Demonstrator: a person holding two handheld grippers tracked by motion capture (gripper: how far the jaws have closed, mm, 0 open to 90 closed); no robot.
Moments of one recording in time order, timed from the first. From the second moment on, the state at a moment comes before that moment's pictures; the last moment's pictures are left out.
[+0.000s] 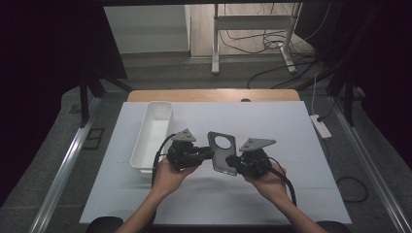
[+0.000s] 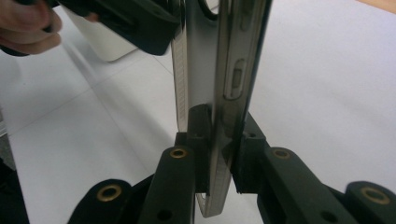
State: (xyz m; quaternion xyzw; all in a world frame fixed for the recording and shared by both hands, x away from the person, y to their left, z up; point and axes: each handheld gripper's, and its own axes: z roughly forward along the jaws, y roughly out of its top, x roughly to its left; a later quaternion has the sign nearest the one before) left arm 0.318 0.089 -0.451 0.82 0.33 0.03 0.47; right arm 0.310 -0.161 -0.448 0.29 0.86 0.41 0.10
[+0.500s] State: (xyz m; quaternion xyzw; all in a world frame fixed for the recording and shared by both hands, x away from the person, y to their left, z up) left arm 0.319 0.082 -0.447 0.82 0.37 0.05 0.44; right arm 0.306 -0.152 -0.451 0.27 0.87 0.41 0.09
